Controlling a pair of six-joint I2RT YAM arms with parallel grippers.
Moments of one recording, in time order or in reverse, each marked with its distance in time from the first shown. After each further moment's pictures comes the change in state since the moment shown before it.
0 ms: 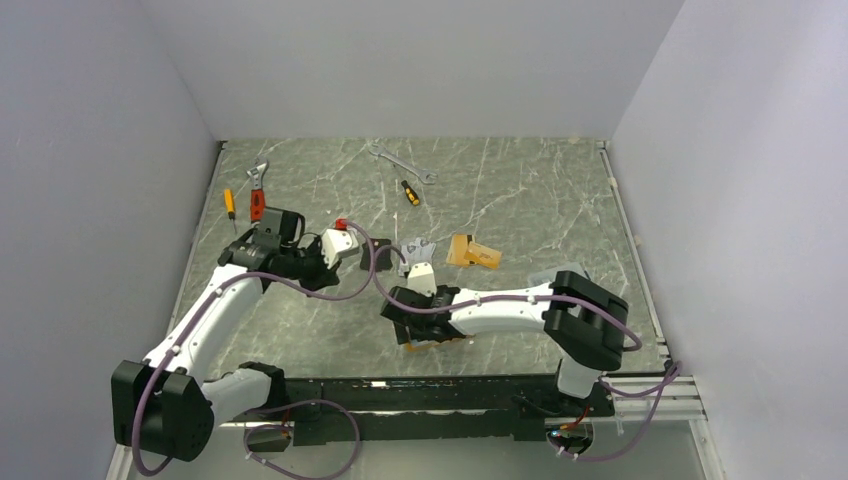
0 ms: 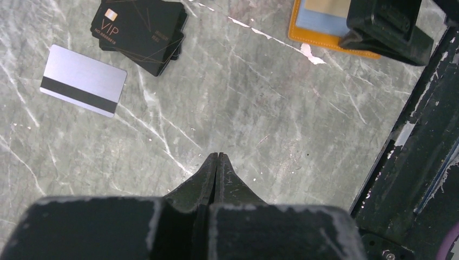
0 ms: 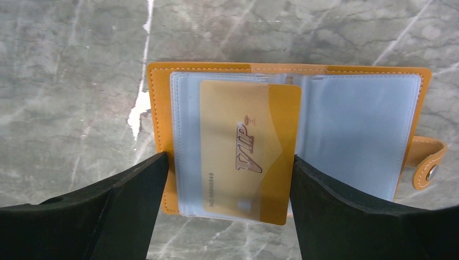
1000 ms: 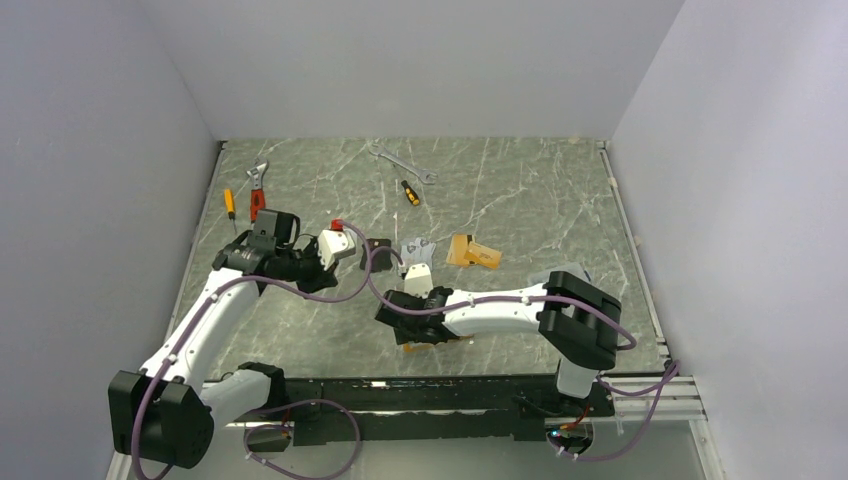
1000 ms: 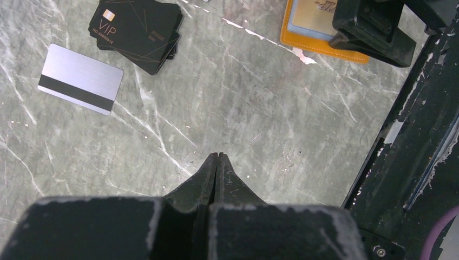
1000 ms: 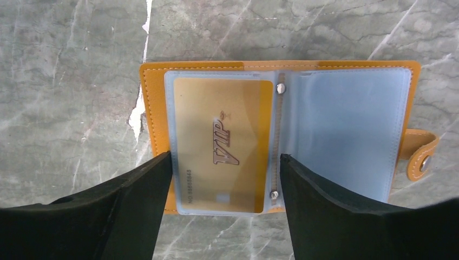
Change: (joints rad) left arm 0.031 -0.037 0.000 -0.034 0.034 0.007; right arm 0.032 0.042 0.063 -0.061 0.047 0.052
